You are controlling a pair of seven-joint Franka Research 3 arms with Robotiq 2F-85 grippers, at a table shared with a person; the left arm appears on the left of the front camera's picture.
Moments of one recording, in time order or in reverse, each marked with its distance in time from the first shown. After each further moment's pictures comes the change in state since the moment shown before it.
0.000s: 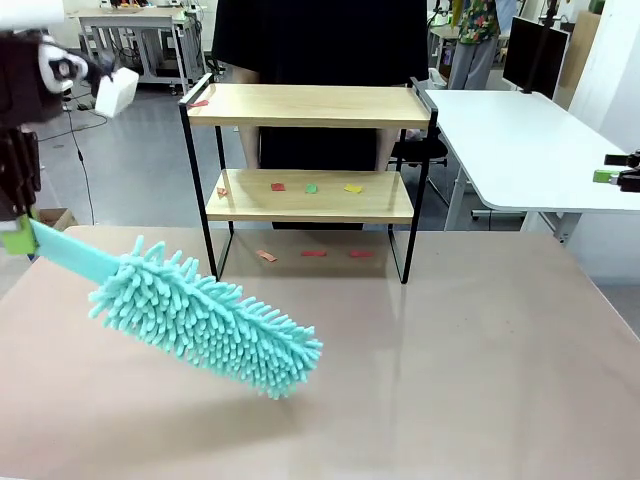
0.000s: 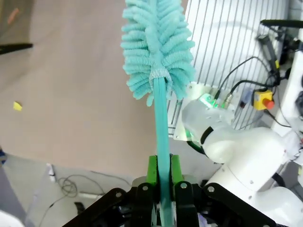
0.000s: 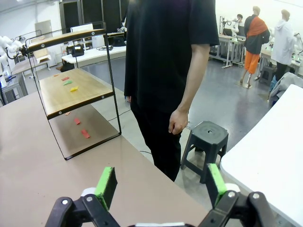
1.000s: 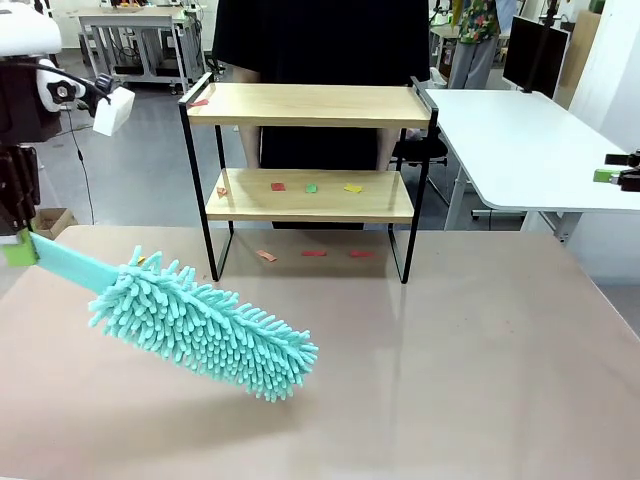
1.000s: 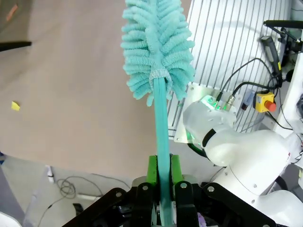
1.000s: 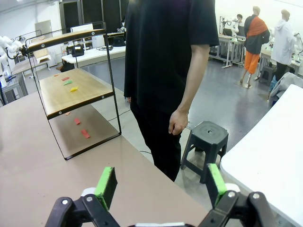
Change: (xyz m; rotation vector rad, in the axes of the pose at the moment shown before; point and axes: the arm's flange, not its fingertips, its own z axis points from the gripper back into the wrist) left arm -0.005 0.004 -0.011 -0.002 -0.011 0.009; right arm 0.000 0.000 0.000 0.000 0.000 0.000
